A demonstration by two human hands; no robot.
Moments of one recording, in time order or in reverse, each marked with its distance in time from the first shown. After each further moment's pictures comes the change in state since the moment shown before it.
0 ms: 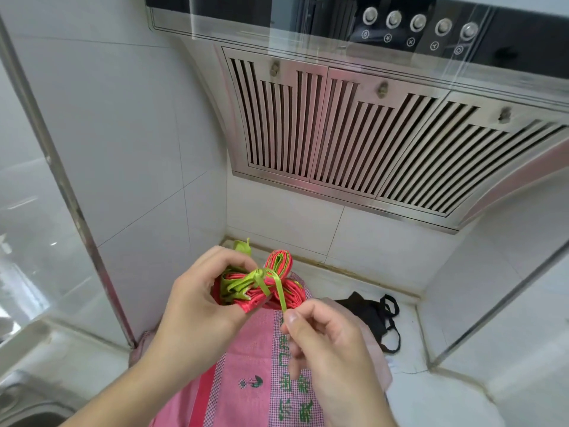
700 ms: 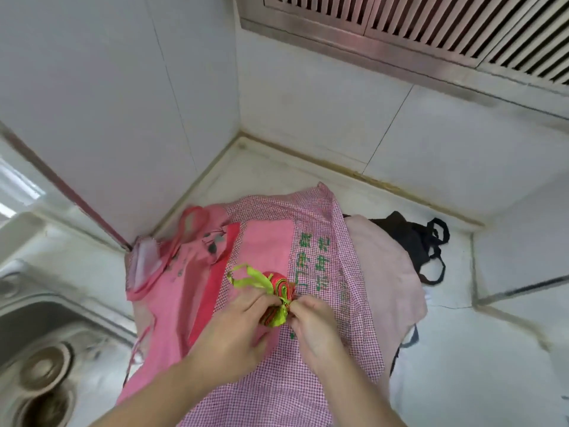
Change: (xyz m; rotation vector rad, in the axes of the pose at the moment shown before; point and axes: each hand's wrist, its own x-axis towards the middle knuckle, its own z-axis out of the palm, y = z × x) left_hand -0.135 -0.241 0.089 0.473 -0.587 -0.149; right_hand 0.087 0.310 -0.019 0.144 0.112 0.632
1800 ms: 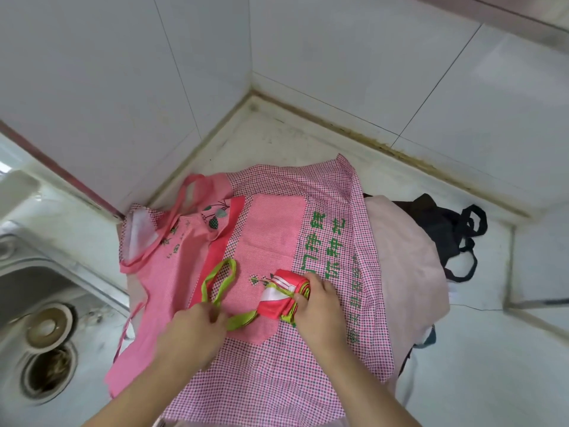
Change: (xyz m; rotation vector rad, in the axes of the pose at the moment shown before) left_hand -0.019 -0.038 0.026 0.095 -0.136 -1.069; right_hand 0.052 0.028 -0.024 -1.098 0.072 -0.316
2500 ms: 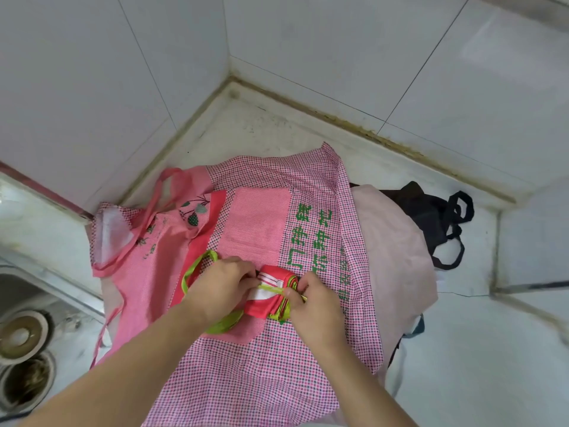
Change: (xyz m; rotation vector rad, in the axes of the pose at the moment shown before) left_hand 0.079 0.054 0.016 0.006 0.014 0.724; right_hand 0.002 0.014 -0.010 0.058 0.027 0.065
